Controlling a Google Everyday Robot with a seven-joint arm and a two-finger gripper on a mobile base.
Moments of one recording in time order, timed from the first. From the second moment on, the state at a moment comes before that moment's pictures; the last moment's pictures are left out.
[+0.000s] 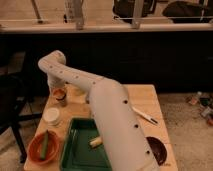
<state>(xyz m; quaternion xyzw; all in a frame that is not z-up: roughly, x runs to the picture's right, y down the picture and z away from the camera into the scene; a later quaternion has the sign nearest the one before) -0.286 0.008 0.877 -0.10 -0.29 -0.75 0.59</state>
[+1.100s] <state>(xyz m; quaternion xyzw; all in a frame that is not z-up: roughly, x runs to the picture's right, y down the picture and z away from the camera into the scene) -0.281 -0.003 0.816 -0.09 -0.28 -0.76 0.57</state>
